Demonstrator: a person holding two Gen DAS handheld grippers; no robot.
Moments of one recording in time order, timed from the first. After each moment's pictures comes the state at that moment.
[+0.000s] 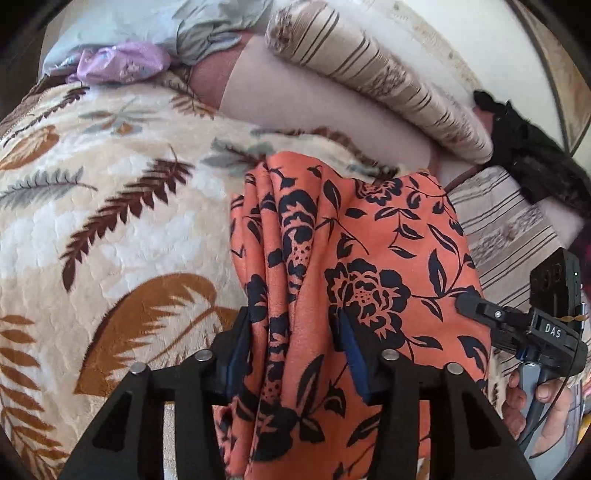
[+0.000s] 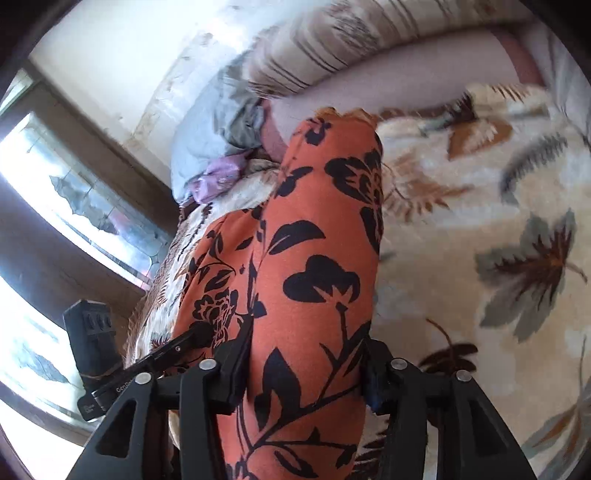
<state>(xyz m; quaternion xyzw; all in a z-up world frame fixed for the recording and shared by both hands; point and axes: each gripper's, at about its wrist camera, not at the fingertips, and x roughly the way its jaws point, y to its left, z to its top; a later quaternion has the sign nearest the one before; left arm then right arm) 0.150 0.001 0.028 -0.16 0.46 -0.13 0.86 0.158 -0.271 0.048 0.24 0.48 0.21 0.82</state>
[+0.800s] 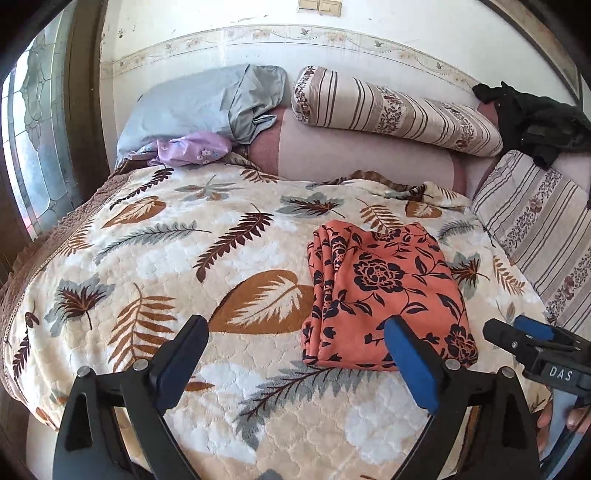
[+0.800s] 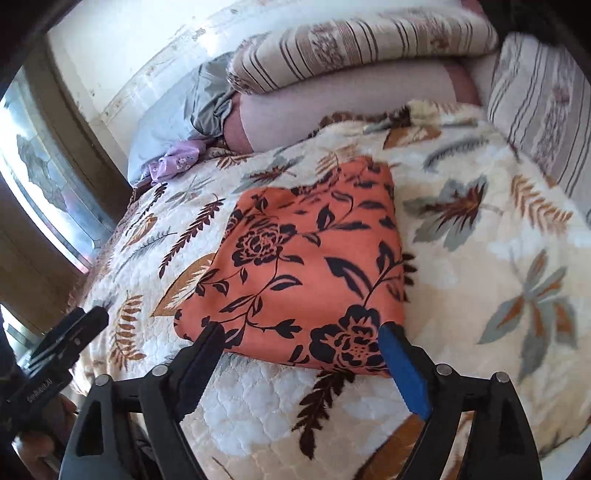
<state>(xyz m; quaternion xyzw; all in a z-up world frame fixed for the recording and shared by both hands) -0.007 0.012 0.104 -0.05 0.35 0.00 0.94 0.015 -0.213 0.081 0.06 0.40 0.10 0.91</state>
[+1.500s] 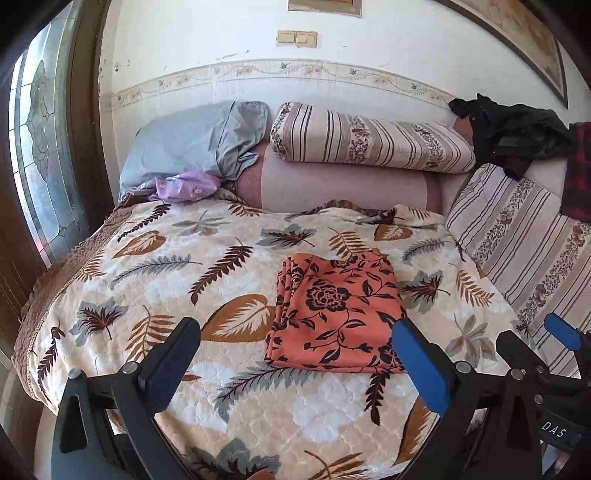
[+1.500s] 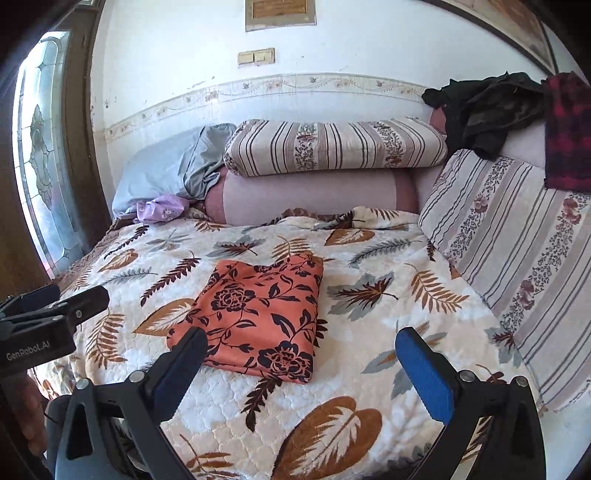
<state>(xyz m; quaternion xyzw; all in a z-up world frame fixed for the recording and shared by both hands) -0.063 -0.045 0.182 -0.03 0.31 -0.01 0.95 -0.091 -0.260 0.176 0.01 0.28 0.03 0.96</state>
